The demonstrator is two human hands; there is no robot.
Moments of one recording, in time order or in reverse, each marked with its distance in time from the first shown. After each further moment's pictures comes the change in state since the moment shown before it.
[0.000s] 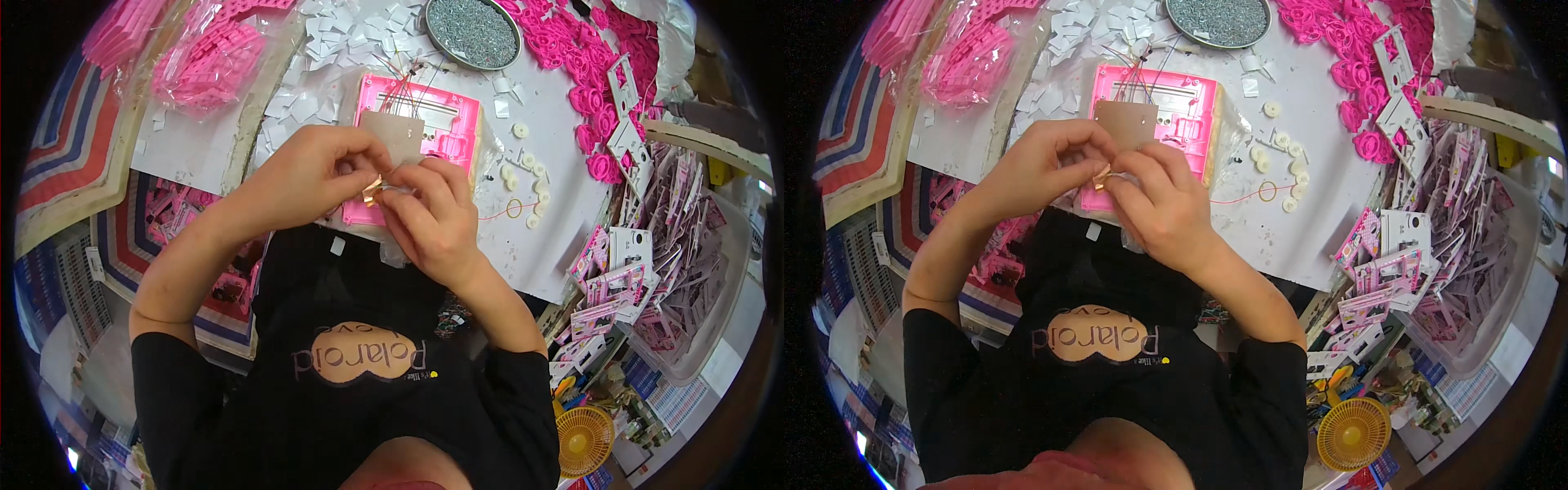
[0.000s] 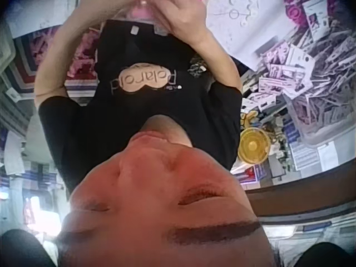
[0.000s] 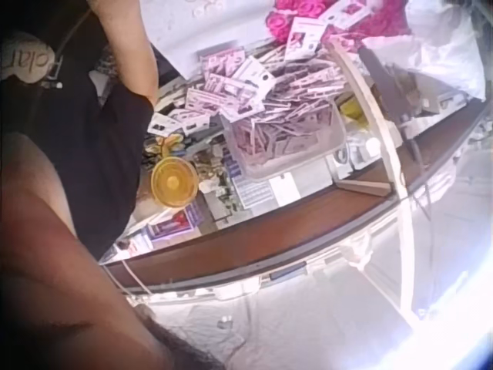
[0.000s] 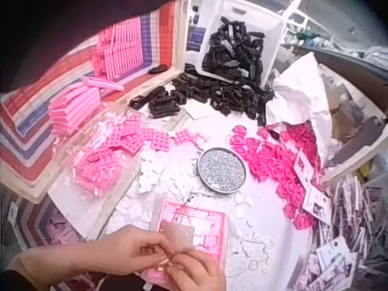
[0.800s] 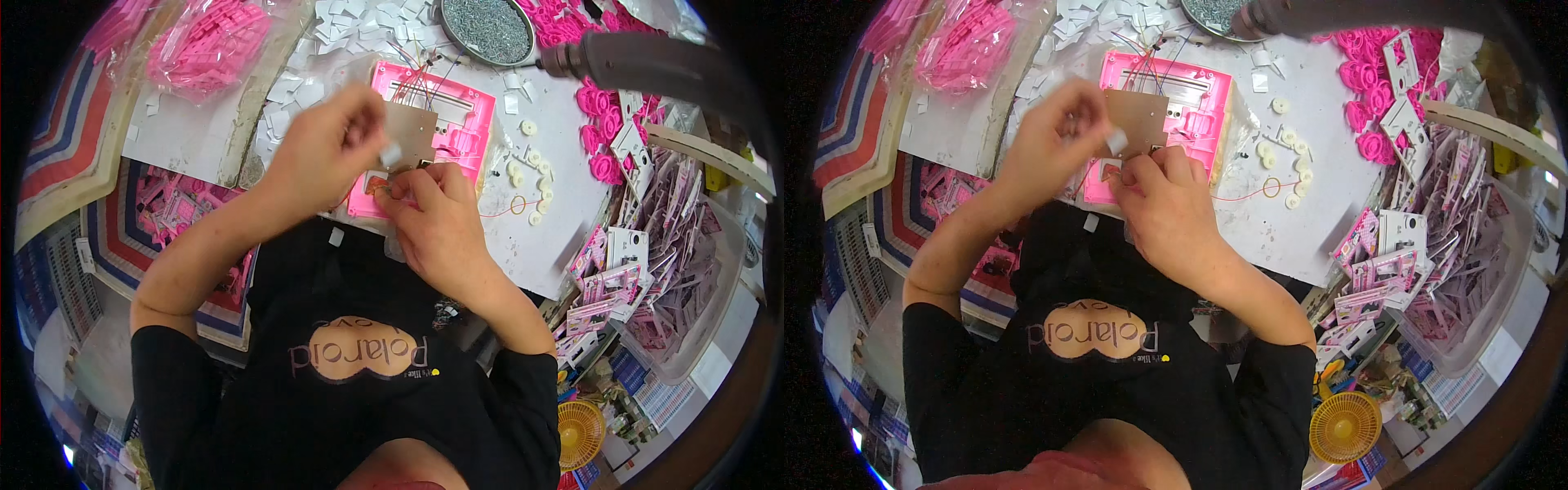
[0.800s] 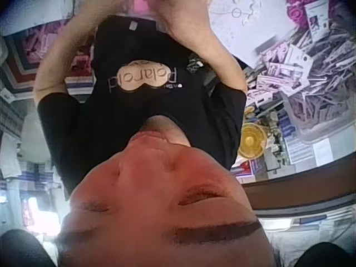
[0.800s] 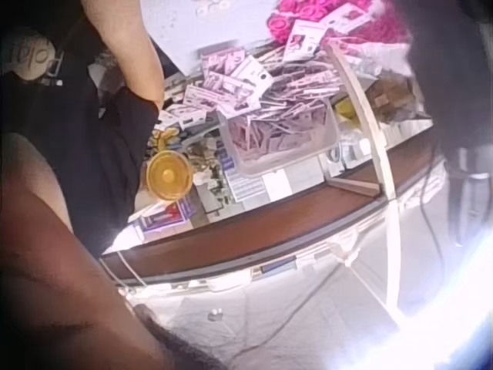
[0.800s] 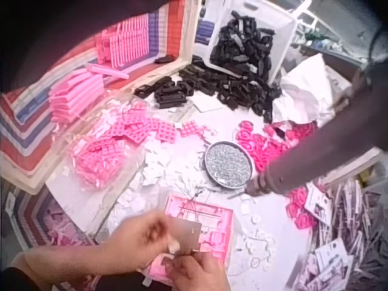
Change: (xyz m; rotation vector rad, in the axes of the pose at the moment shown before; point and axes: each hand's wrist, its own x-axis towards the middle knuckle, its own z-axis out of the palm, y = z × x) left_hand 0.007 -0.020 0.015 0.032 0.365 0.093; right_hand 0.002 -0.015 -0.012 -0.035 -0.403 0.133
